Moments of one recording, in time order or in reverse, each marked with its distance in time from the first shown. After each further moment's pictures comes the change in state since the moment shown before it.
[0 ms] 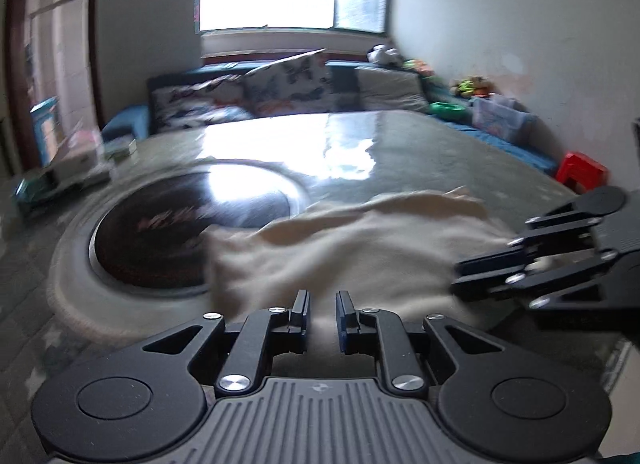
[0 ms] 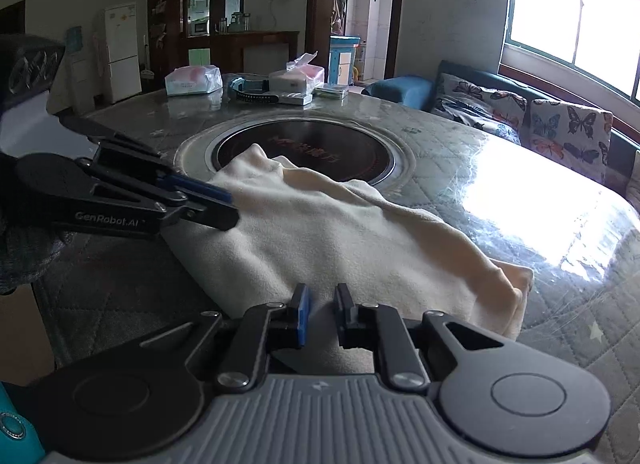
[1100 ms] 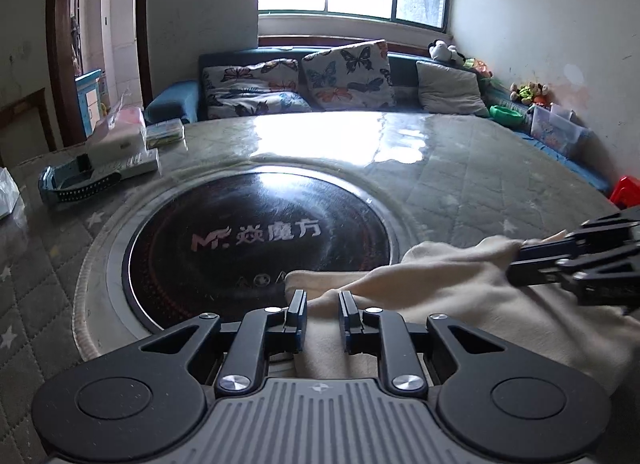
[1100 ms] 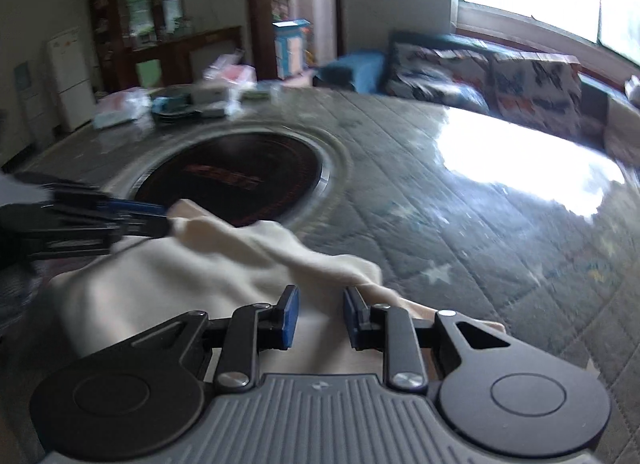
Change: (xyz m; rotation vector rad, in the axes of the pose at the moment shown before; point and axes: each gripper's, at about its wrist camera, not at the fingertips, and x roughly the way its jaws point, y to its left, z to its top) left arm 0.048 0.038 0.047 -0.060 0.025 0.106; right arm 0.056 -0.070 0.049 0.196 0.057 -0.052
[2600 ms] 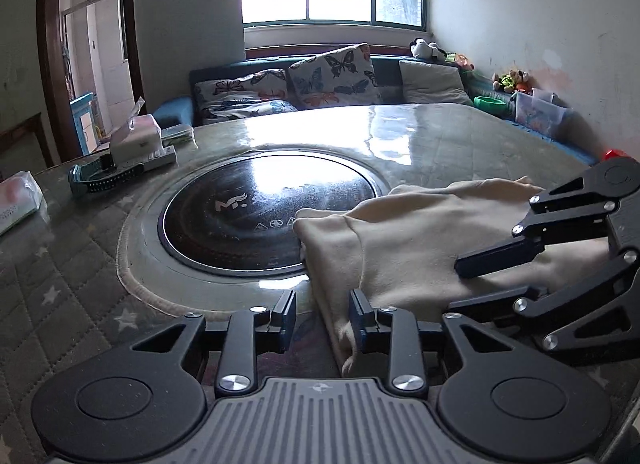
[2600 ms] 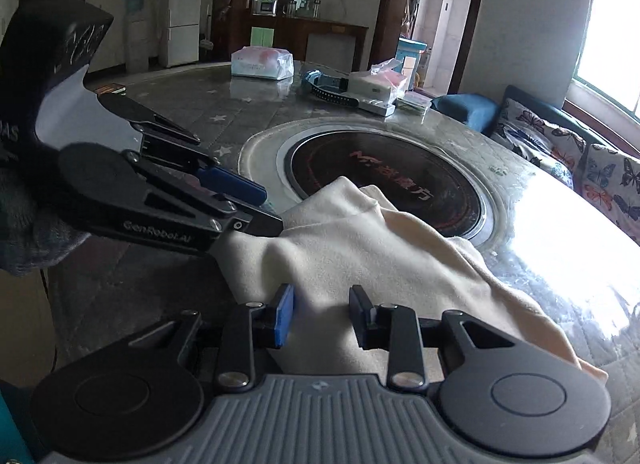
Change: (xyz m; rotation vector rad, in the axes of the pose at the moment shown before) left arm -0.060 0.010 -0.050 0.061 -0.007 -0.002; right arm -0.016 0.125 -0.025 -0.397 -0.024 0.144
